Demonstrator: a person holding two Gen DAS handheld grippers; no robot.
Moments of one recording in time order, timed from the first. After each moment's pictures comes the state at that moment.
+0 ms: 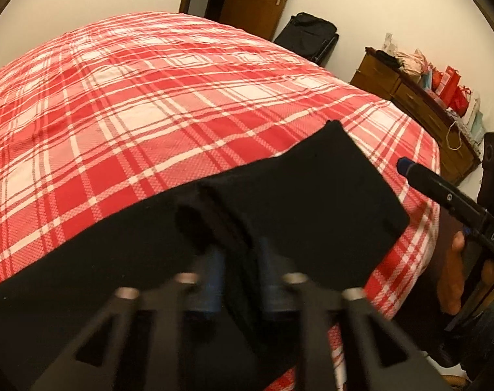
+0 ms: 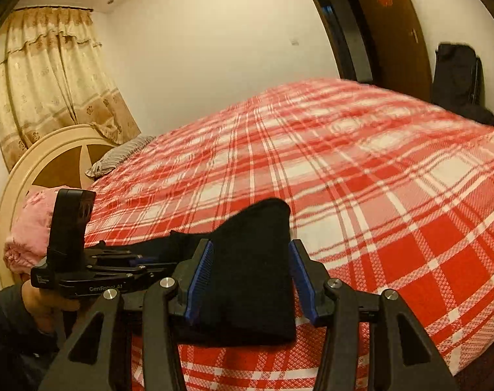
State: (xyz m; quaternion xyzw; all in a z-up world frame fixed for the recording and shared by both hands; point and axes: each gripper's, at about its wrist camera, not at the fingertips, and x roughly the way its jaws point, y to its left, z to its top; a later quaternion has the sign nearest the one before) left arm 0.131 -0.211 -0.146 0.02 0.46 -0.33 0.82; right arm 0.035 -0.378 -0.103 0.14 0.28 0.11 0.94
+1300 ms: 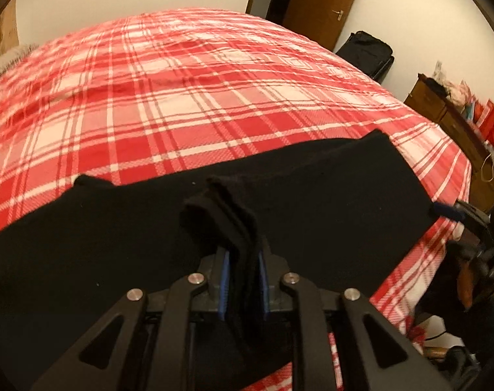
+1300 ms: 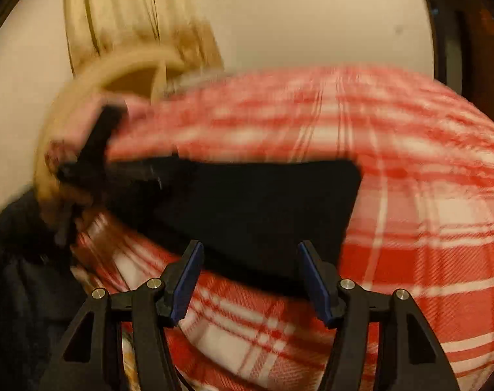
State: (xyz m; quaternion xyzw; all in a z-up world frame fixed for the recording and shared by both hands) left arm 0.110 -0.069 -0.155 0.00 0.47 -0.21 0.86; right arm 0.024 -0.270 -0.143 -0.01 0.37 0.28 0.88
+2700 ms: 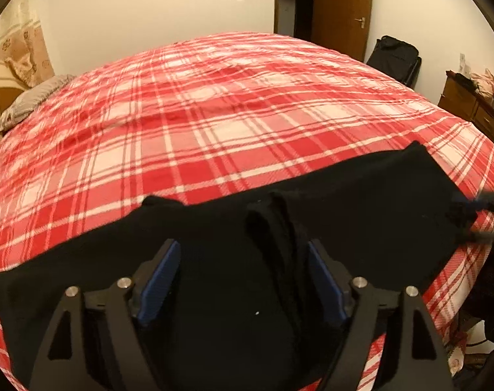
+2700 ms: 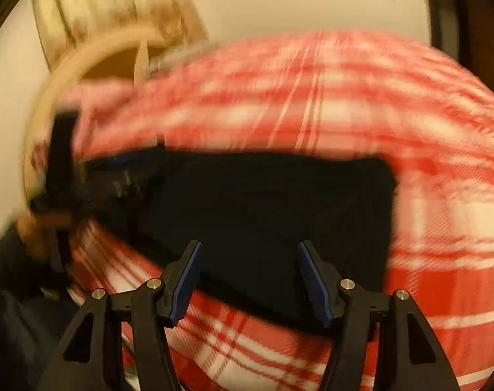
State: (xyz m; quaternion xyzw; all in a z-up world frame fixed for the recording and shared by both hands) left arm 0.108 -0.047 -0.152 0.05 0.42 -0.11 0.90; right arm 0.065 -0.230 -0.149 0.00 0.44 0.27 0.86
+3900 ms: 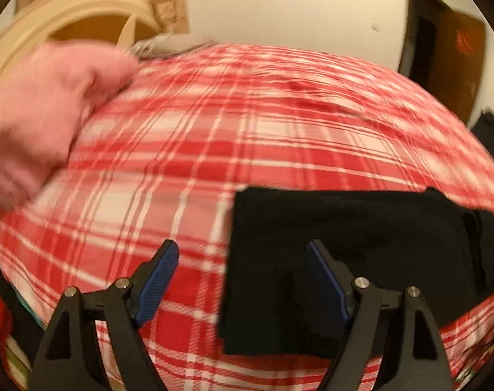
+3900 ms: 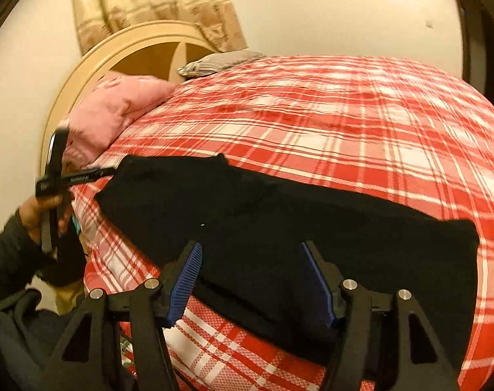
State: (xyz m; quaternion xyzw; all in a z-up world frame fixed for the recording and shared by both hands) left arm 0.043 0.214 -0.150 -0.07 0.40 0.11 0.91; right arm 0.064 -0.147 -0.118 0.00 0.38 0.32 0.87
